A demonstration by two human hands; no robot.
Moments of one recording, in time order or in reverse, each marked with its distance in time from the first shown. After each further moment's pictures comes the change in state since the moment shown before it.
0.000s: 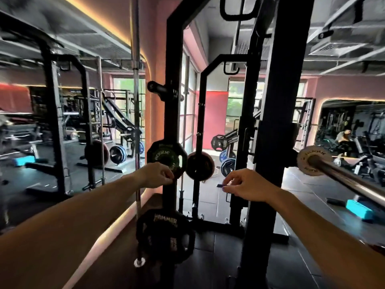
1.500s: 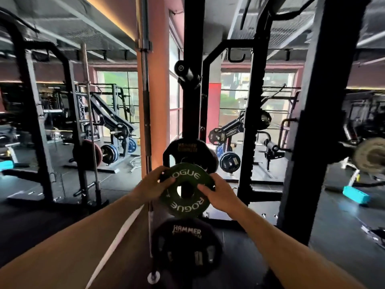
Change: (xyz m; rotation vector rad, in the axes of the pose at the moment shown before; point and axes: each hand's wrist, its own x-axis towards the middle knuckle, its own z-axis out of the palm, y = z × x) left_hand 0.080 -0.192 0.018 -0.600 0.142 0.019; right_hand 0.177 -0.092 0.203 0.423 0.179 0.097
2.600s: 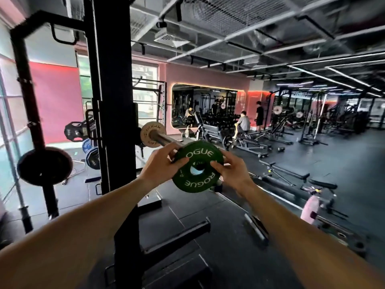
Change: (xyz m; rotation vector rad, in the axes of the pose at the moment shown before) left_hand -0.108 0.406 0.438 -0.264 -0.327 0.572; right_hand -0.329 0.146 -0.498 -0.096 0.762 0.170
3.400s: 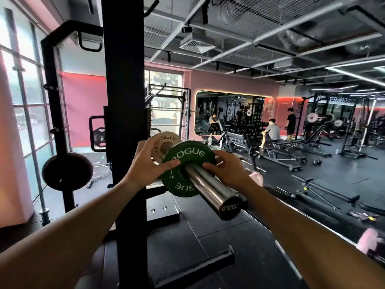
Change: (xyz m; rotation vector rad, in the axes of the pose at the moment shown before) left_hand 0.123 -0.124 -0.023 0.026 0.243 -0.021; right_hand 0.184 0.048 0.088 -0.164 -0.237 -0.201
